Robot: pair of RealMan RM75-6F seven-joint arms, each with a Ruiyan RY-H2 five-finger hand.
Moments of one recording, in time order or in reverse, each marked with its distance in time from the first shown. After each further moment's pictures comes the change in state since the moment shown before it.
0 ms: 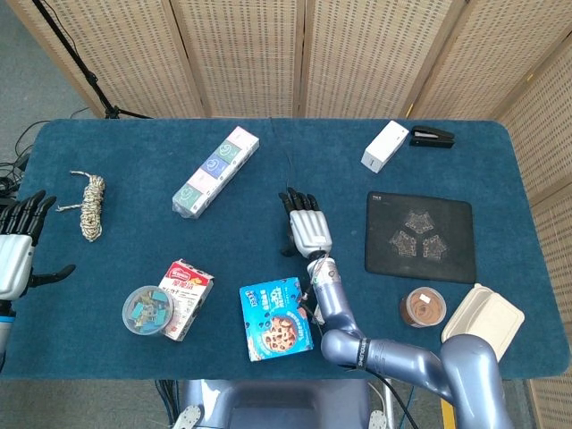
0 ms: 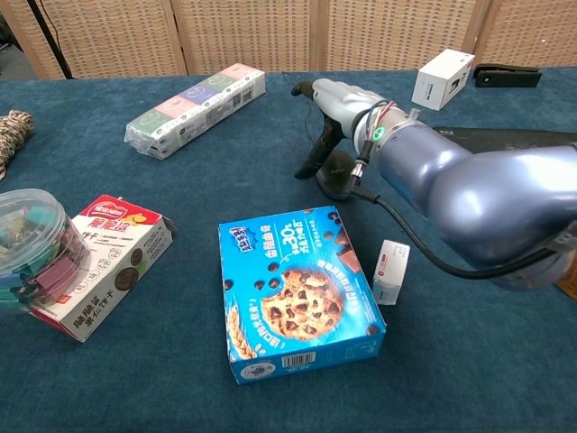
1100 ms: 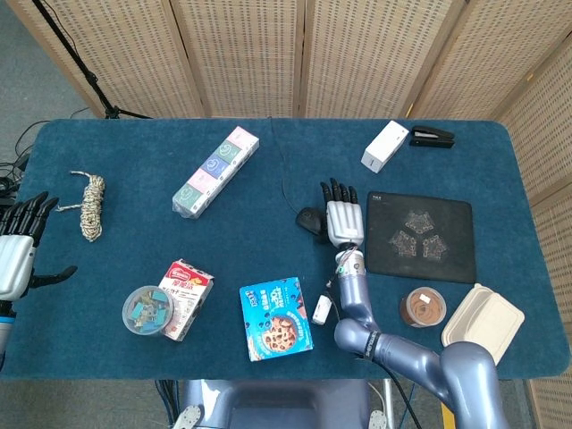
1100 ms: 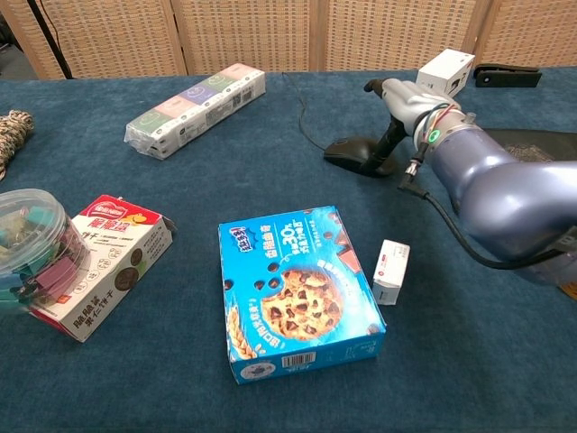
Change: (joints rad) left arm 0.025 0.005 -0.033 -0.003 0.034 -0.037 -0.013; right arm -0.070 -0.011 0.018 0.185 -0.005 0.017 -0.017
